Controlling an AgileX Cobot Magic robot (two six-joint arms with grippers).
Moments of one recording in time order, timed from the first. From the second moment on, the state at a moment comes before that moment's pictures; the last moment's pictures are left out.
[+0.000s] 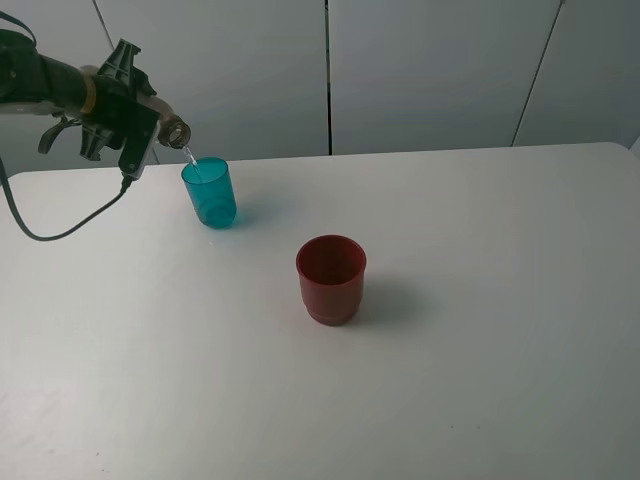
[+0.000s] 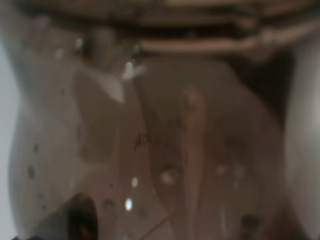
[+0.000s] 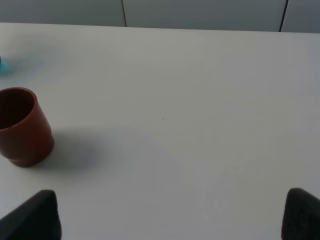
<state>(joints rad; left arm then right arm) -0.07 2.03 -1.36 1.37 -0.05 0.64 0.13 0.00 -0.50 0.07 1.10 -0.01</state>
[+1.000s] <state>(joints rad) -0.07 2.03 -1.37 1.37 -0.05 0.75 0.13 0.00 -0.50 0.07 1.10 -0.01</state>
